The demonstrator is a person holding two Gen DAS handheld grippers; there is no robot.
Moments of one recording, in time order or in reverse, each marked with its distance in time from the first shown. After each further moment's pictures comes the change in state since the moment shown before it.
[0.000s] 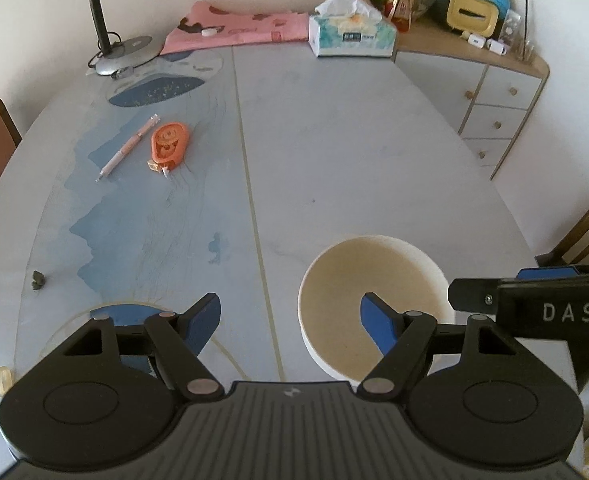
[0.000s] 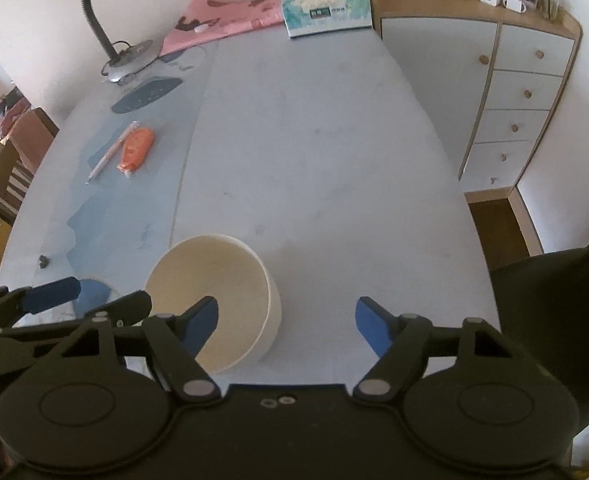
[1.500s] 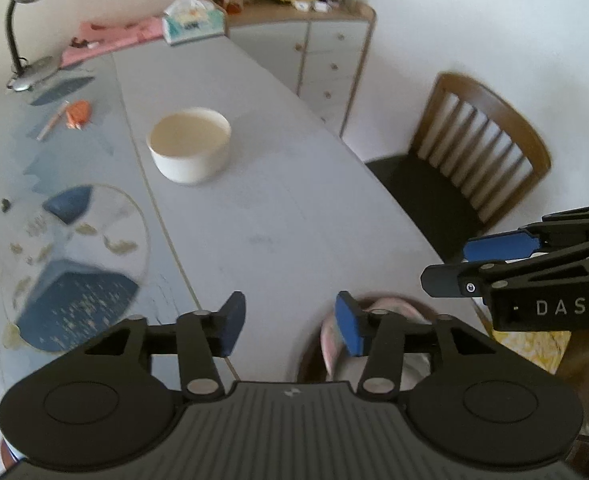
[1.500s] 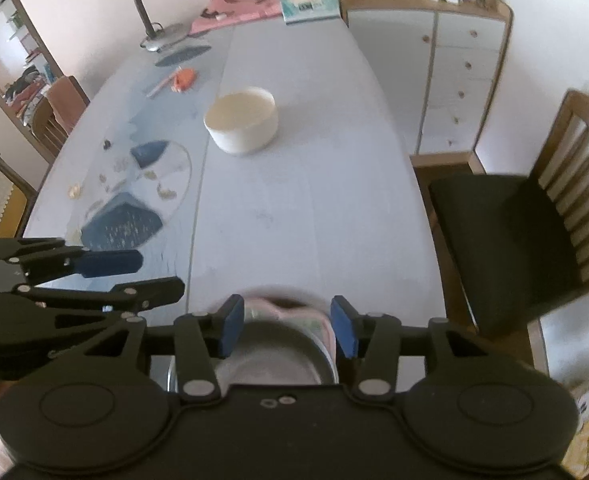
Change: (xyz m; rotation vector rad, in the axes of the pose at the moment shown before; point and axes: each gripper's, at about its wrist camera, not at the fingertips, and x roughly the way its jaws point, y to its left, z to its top) left arm -0.194 -0.044 -0.176 0.233 0.005 -0.289; right arm -0.207 0.006 -0.219 -0.040 -0.043 -0.039
